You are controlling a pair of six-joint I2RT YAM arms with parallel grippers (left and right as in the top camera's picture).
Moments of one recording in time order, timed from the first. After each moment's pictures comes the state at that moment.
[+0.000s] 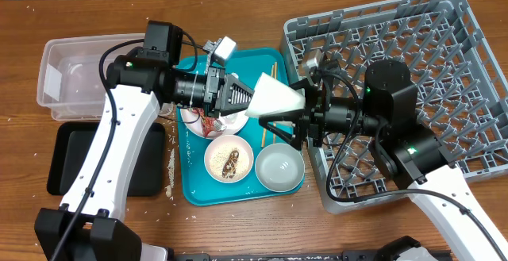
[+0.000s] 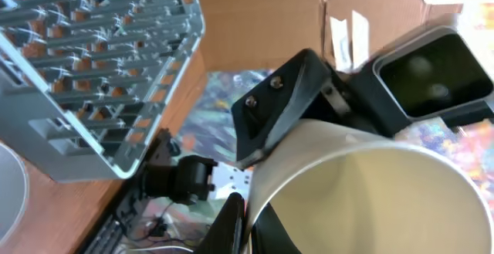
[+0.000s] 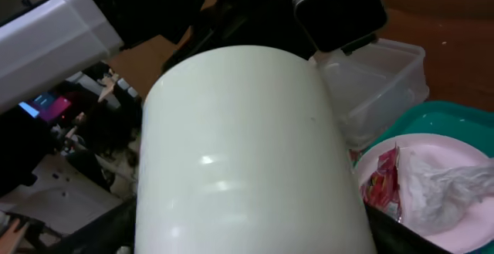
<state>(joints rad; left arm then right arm) -0.16 1.61 1.46 -1.09 1.41 -0.20 0.42 1.17 1.05 -0.19 -0.91 0.31</state>
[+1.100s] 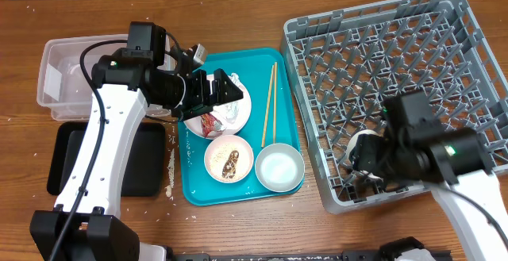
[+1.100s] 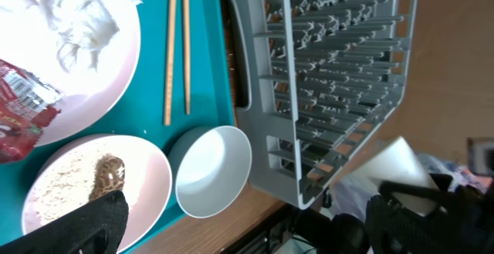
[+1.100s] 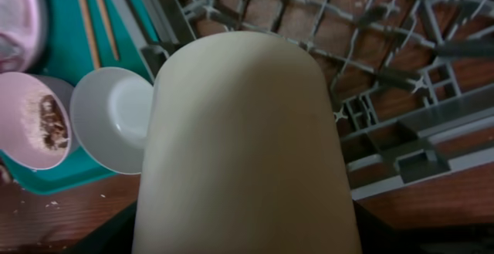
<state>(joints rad) -0.09 1.61 1.46 -1.13 0.75 -0.26 0.27 1.16 1.18 -1.39 -0.08 0.54</state>
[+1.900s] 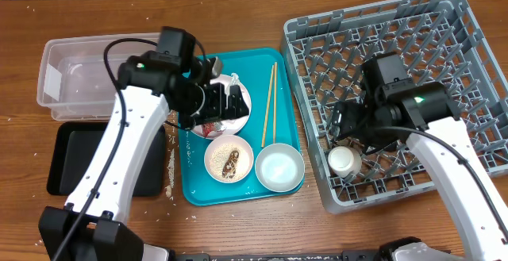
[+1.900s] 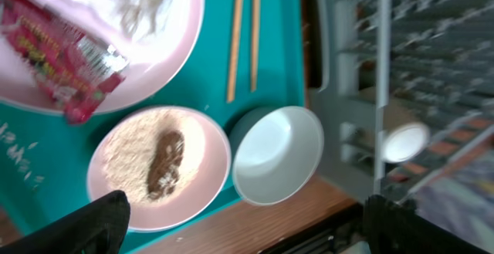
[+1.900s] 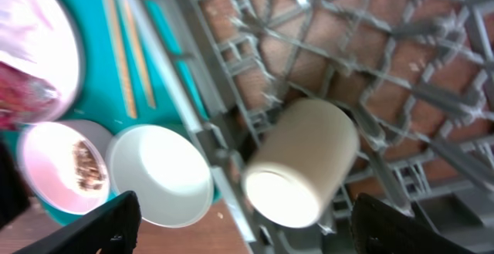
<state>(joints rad) -0.24 1.61 1.46 -1.19 0.46 -0.29 0.27 1.39 1.30 -1.24 -0.13 0.52</state>
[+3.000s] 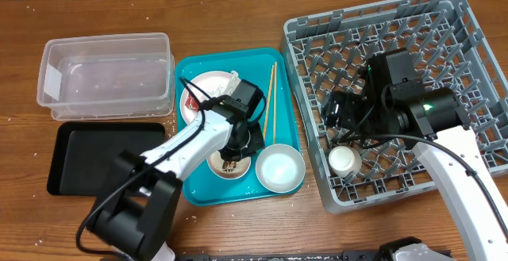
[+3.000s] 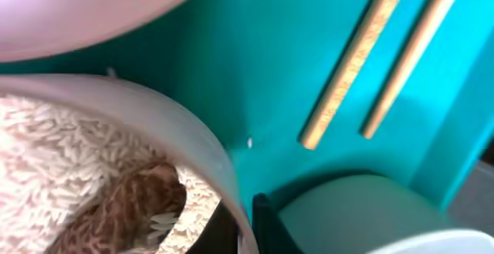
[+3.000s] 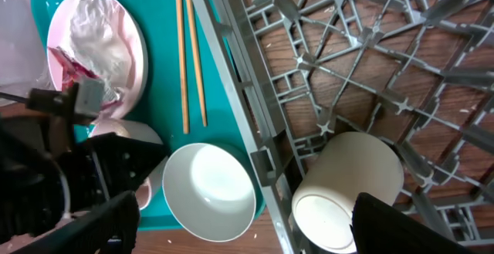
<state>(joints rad) -0.52 1.78 1.10 -0.75 0.20 -0.77 0.27 1.35 1.31 -1.13 -0.20 0.51</state>
